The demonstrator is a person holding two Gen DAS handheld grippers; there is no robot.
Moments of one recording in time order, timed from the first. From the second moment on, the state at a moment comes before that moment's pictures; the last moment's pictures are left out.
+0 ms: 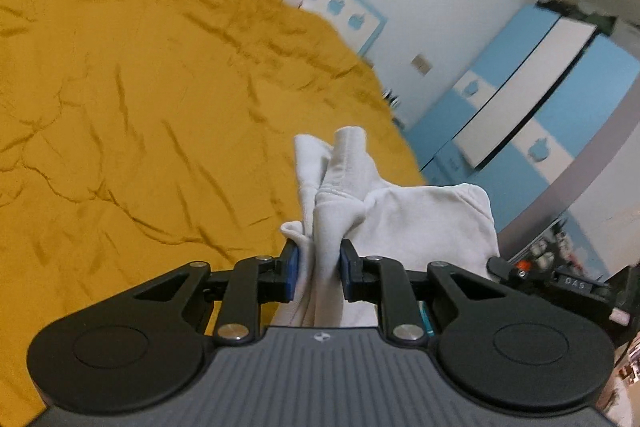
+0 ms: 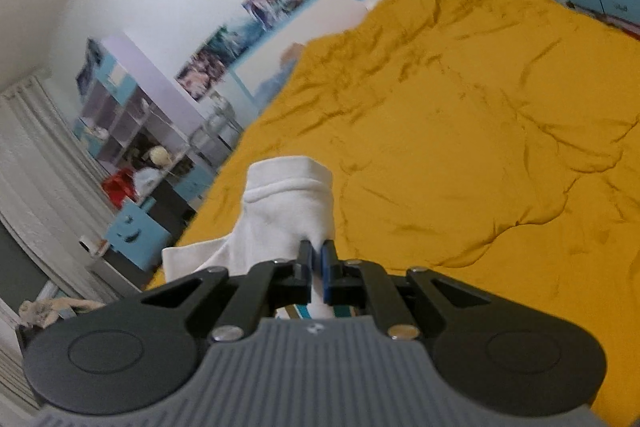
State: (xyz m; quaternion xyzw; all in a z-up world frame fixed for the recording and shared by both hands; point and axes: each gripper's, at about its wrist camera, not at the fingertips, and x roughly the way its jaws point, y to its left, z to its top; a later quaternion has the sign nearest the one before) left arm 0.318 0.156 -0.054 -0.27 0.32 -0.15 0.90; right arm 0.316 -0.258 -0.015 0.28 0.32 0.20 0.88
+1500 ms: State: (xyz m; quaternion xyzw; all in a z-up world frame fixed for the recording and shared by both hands) left arm 0.254 0.126 -0.072 -0.17 0.39 -0.16 0.89; right arm 0.280 -0.231 -0.064 0.12 0.45 0.16 0.87
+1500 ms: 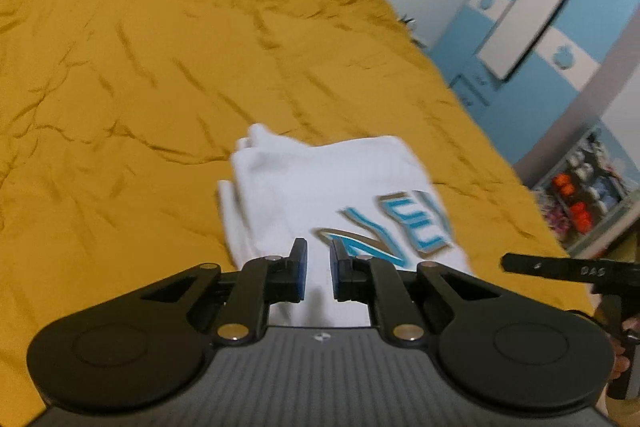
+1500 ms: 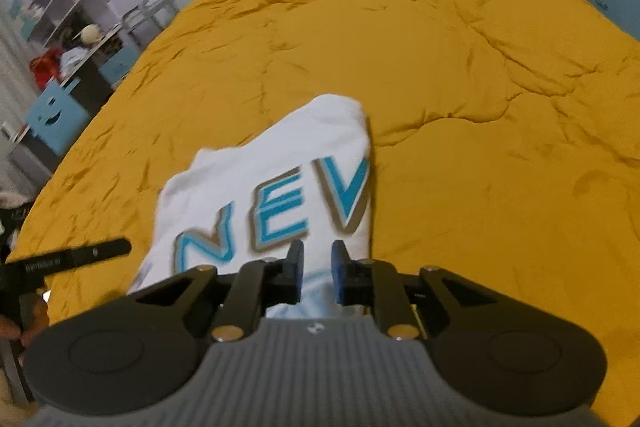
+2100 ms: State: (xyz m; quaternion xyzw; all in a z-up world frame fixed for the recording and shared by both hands) left arm 0.173 0.075 -0.130 -0.04 0.40 -0.15 0.90; right arm 0.166 -0.205 -0.130 -0.02 0.40 0.14 0.90
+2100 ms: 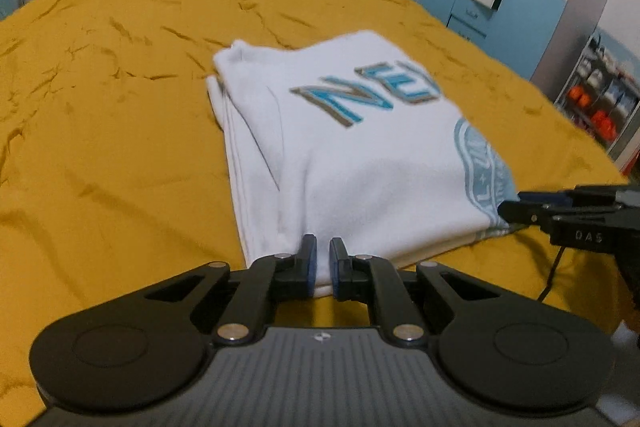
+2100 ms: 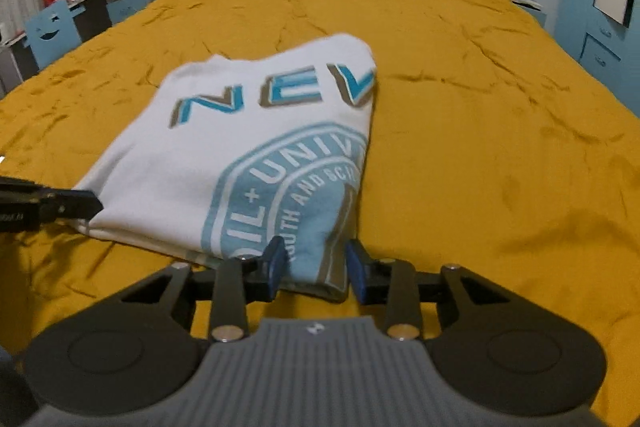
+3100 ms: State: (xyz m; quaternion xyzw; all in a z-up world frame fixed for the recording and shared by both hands) left arm 0.120 0.078 0.010 -0.03 0.21 -0.06 0.98; right arm 0.133 -0.215 0.012 0.01 0.29 0.12 0.95
